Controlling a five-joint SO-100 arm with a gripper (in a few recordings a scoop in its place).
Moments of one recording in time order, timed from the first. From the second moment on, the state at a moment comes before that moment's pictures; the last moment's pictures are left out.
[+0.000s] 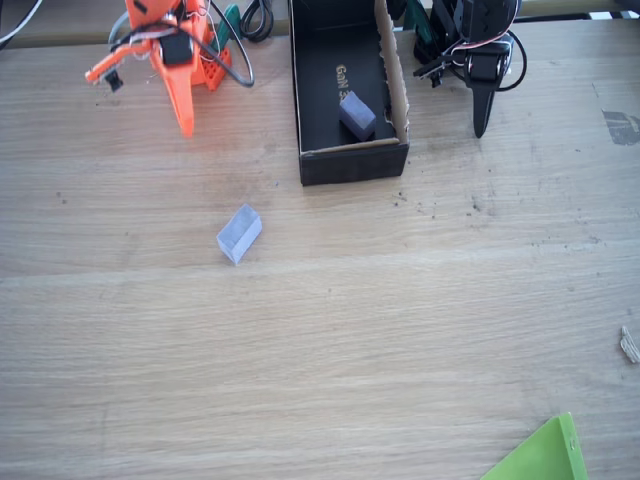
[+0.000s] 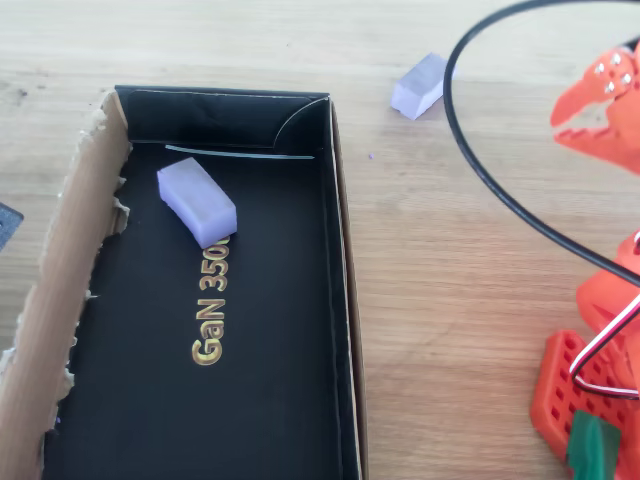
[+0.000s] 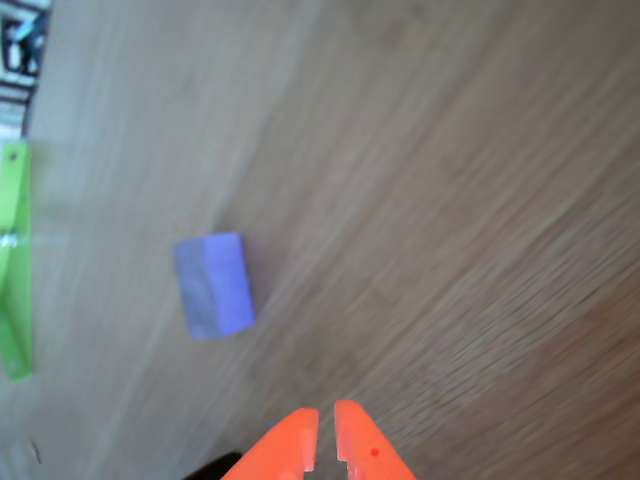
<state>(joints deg) 75.0 167.4 148.8 75.1 22.0</state>
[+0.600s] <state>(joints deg) 74.9 106.3 91.3 88.9 11.0</state>
